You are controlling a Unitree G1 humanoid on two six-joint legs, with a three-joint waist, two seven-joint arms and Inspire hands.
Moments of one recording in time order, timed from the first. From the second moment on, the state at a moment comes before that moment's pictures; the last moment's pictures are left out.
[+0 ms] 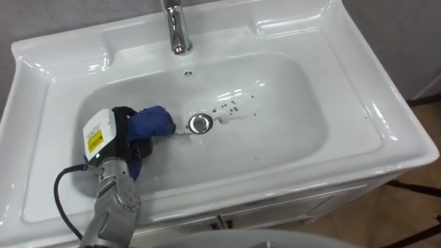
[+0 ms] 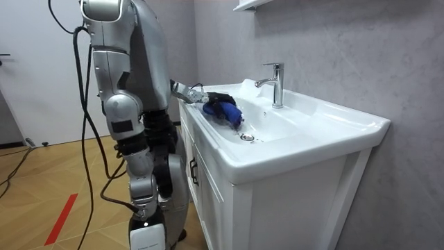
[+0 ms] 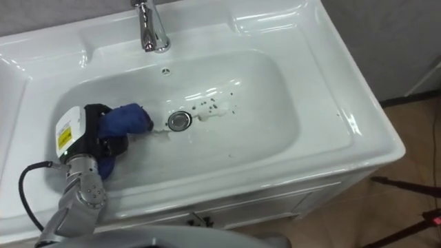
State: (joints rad) left arm 0.21 0.20 -0.12 0.30 0.66 0.17 0.44; right arm 0.12 -0.26 0.11 1.31 -0.09 0.21 0.02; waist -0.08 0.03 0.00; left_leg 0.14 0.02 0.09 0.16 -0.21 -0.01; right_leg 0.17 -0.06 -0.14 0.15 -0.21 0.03
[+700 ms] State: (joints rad) left arm 0.14 0.20 -0.13 0.41 0.71 0.22 0.32; right arm 0.12 -0.24 0.14 1.29 -0.13 0.24 0.04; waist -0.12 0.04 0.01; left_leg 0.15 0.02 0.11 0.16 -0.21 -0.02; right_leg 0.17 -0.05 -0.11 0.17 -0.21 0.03
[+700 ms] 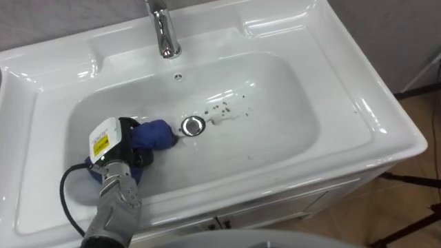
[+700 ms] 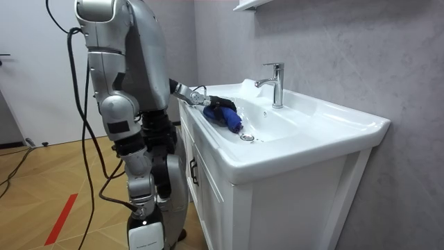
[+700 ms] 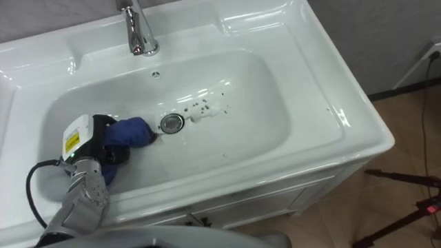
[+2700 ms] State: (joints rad) left arm -0.03 0.13 -0.17 0.76 0.15 0.01 0.43; right arm 0.10 -0.17 0.14 1.24 -0.10 0.28 -0.10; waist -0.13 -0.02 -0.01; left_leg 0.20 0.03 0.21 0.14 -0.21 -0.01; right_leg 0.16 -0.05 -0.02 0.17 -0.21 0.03
